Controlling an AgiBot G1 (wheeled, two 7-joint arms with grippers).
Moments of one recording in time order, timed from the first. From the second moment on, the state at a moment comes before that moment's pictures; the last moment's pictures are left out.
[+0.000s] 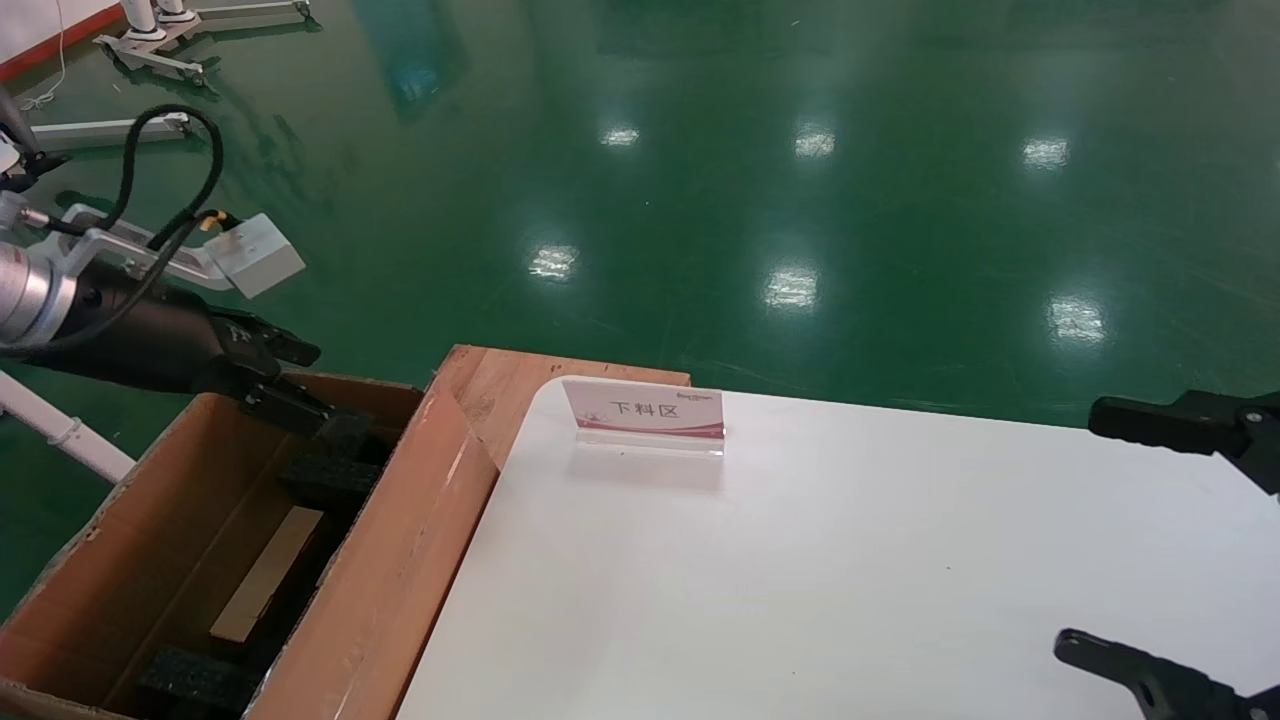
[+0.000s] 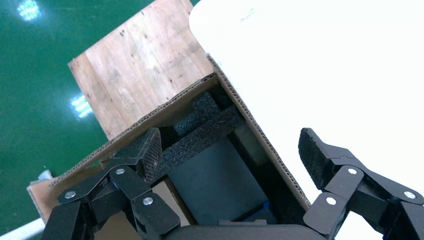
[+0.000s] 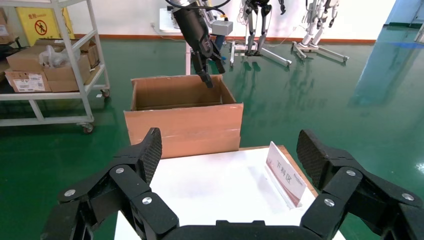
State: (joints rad) left arm -2.51 0.46 2.25 -0.95 0.99 1.13 -0.66; right arm 1.08 -0.60 -0.30 1.28 -0.72 -1.49 0.18
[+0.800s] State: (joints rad) left arm -2.05 0.49 1.59 -1.11 0.92 1.24 -0.51; right arm 1.08 -0.60 -0.30 1.28 -0.72 -1.49 0.18
